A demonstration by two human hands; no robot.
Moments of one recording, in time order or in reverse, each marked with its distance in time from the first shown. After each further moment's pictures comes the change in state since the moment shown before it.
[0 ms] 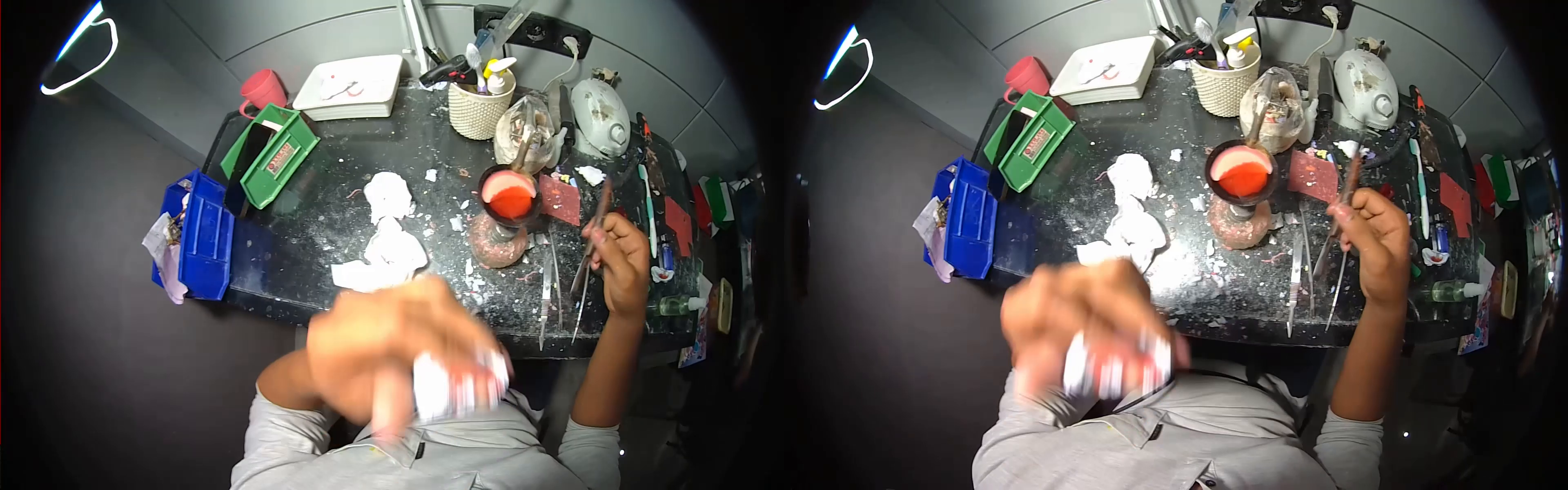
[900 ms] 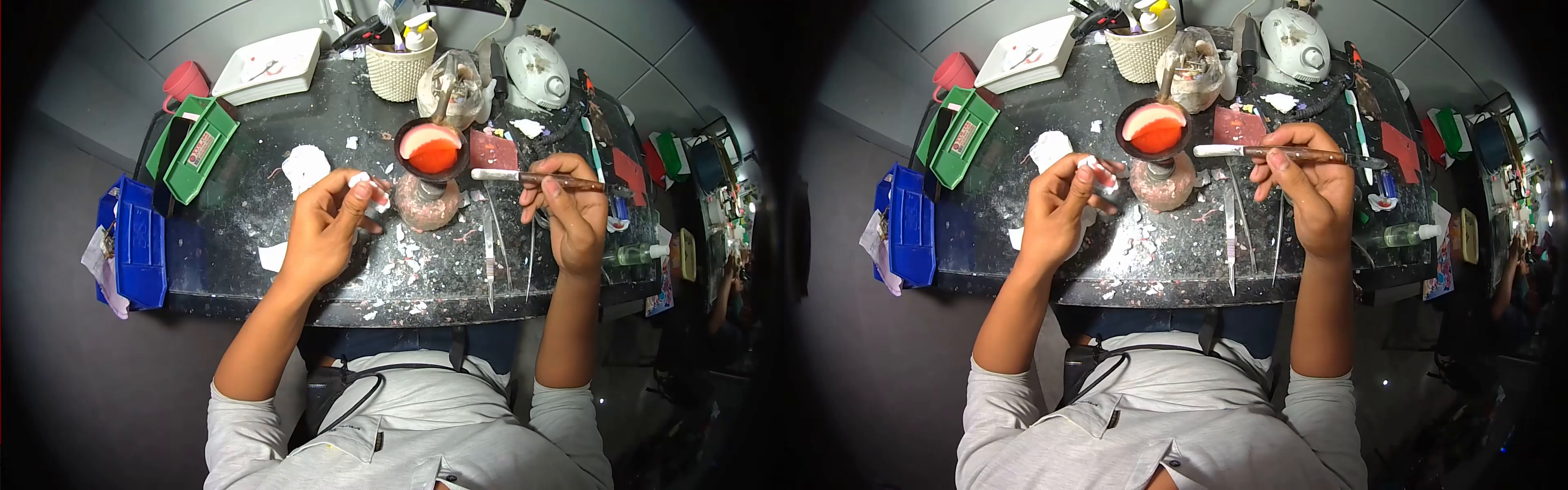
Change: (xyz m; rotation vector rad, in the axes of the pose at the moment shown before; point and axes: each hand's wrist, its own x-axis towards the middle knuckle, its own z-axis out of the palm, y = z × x) left_hand -0.029 -0.112 -0.001 -0.033 0.523 -0.596; right_hand -0.002 0.001 0.009 0.200 -0.012 -0.234
